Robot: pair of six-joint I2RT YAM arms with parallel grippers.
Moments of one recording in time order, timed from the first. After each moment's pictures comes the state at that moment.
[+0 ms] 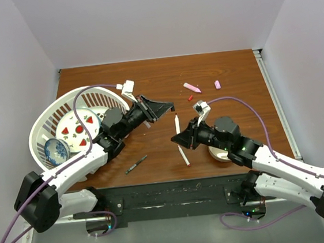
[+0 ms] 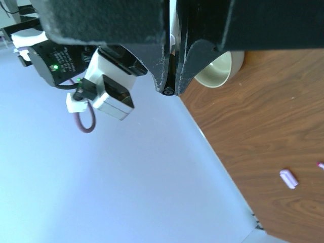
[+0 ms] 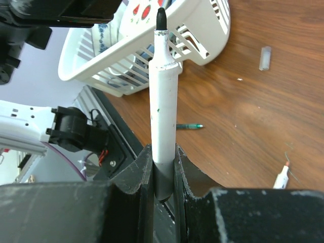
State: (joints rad) left arm -0.70 1.21 0.74 0.58 0.24 -0.96; right arm 0.82 0.87 0.56 0.11 -0.19 0.62
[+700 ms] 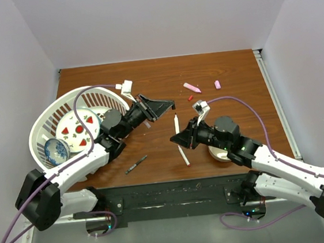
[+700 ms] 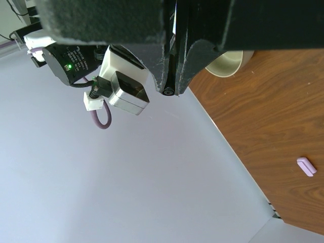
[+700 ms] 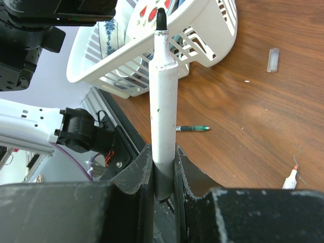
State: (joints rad) left arm -0.70 1.22 0.72 0.71 0.25 -0.99; right arm 0.82 0.88 0.56 0.13 -0.20 0.64
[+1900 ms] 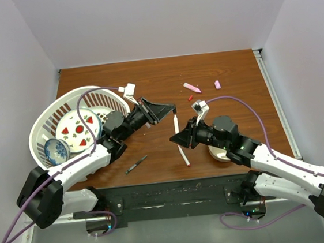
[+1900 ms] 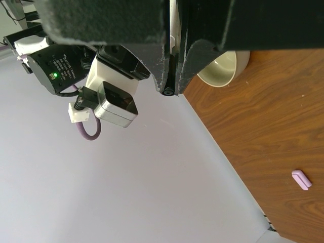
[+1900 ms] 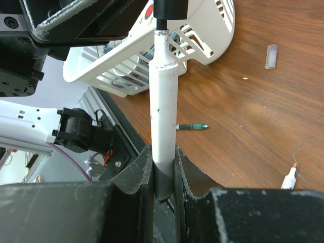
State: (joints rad) left arm -0.70 1.25 0.68 0.74 0.26 -0.99; right arm 0.82 0.90 0.57 0.12 -0.20 0.64
